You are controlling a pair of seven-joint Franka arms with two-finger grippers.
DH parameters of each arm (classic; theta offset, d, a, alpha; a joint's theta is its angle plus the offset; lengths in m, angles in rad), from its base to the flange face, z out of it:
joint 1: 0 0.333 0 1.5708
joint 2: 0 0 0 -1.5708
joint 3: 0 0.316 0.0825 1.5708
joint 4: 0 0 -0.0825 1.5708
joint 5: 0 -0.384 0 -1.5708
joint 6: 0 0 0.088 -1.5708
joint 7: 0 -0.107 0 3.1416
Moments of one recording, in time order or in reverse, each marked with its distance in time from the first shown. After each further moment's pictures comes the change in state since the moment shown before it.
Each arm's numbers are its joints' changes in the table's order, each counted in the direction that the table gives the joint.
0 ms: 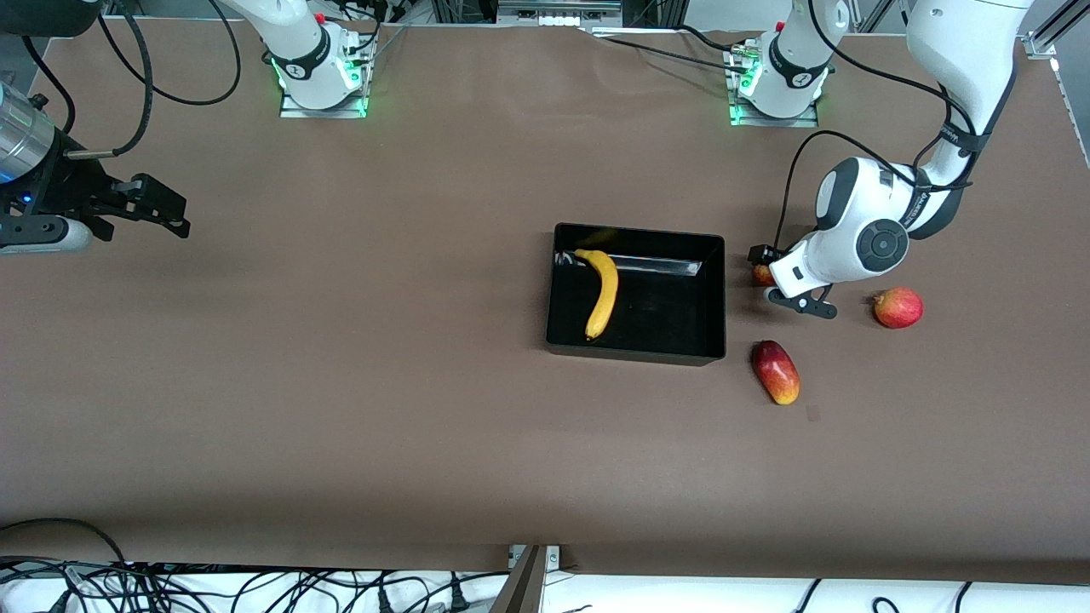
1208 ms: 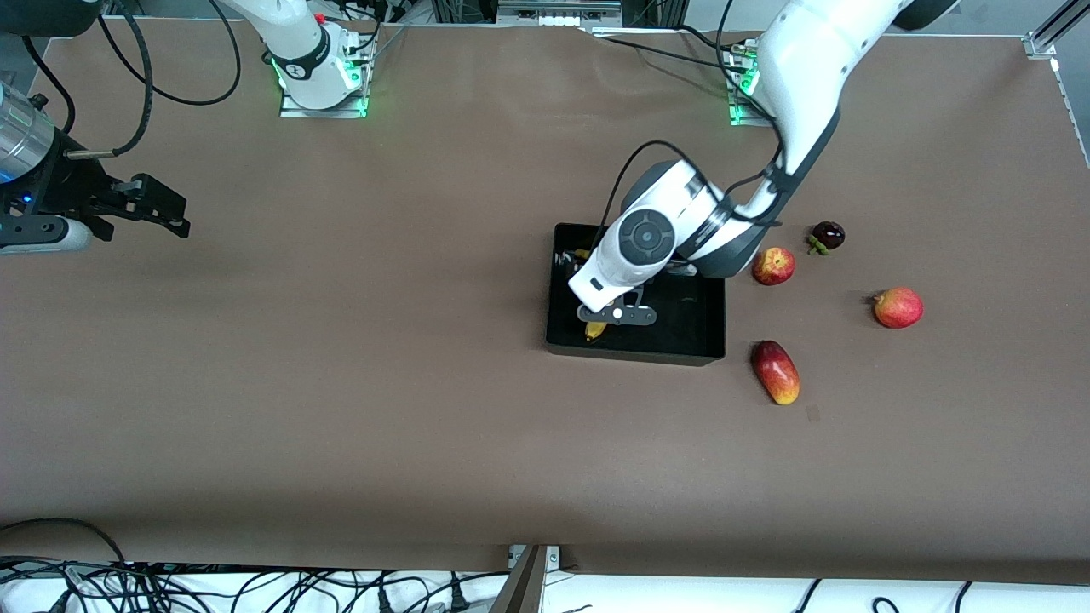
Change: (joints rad) left arm -0.432 -0.356 -0.139 0.596 -0.081 -0.141 0.757; right arm 0.000 0.000 0.000 0.000 0.000 0.000 0.000
